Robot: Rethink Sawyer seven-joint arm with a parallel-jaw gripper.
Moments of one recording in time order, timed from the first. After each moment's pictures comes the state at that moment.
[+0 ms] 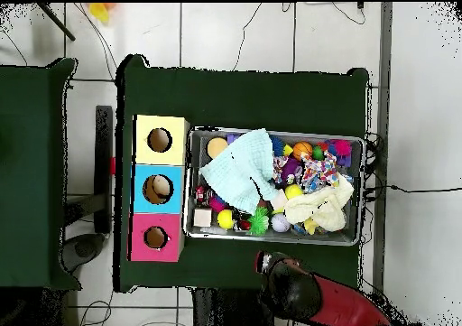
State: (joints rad) arm -0.70 -0.79 0.08 2.23 -0.28 0.21 1.57
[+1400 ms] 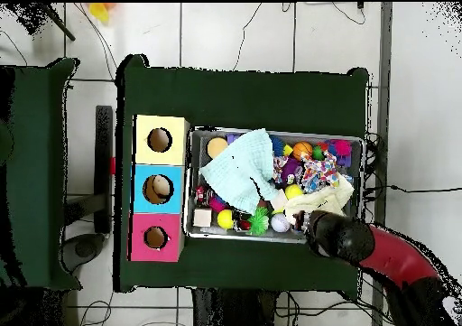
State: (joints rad) arm -0.86 -0.63 0.22 1.85 -0.35 0.47 1.57
